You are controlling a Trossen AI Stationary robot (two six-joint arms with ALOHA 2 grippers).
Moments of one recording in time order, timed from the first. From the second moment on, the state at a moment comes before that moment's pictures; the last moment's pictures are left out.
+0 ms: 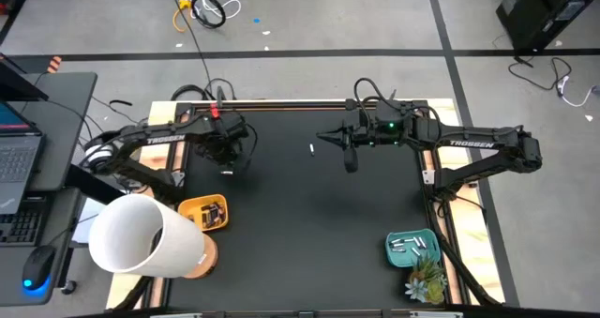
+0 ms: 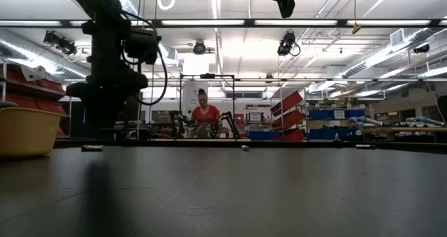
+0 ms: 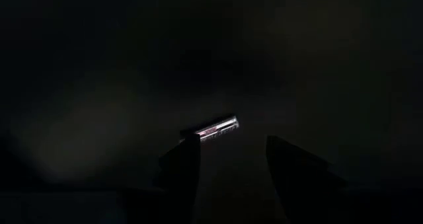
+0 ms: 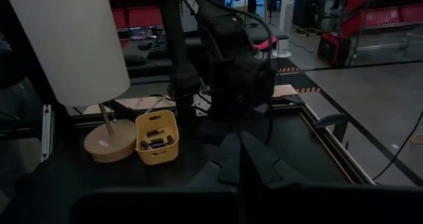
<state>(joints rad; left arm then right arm) 0.50 1.36 0.83 -0.94 0.05 -0.63 -0.20 1.22 1.04 -0.02 -0.12 0.03</state>
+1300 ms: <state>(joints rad) 0.41 1.53 0.86 -1.05 -0.10 0.42 -0.20 1.22 1.04 -0.02 -0.10 0.08</state>
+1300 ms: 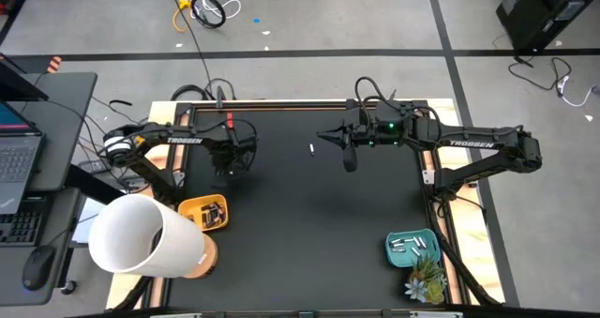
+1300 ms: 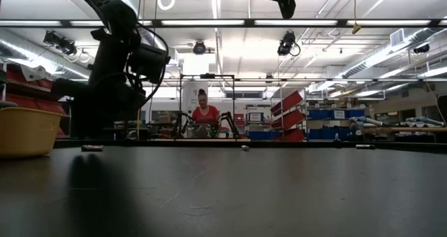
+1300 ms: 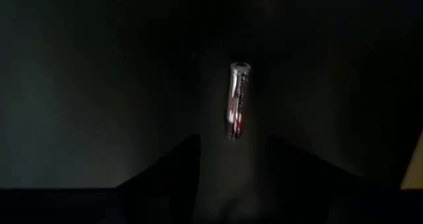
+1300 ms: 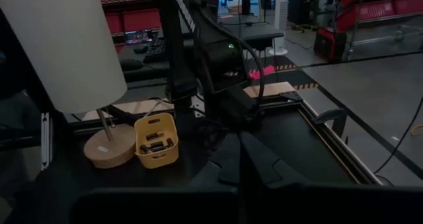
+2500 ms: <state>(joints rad) 0.41 1.61 0.80 -0.87 -0.13 0.41 -0.20 1.22 1.04 -0.01 -0.07 0.11</state>
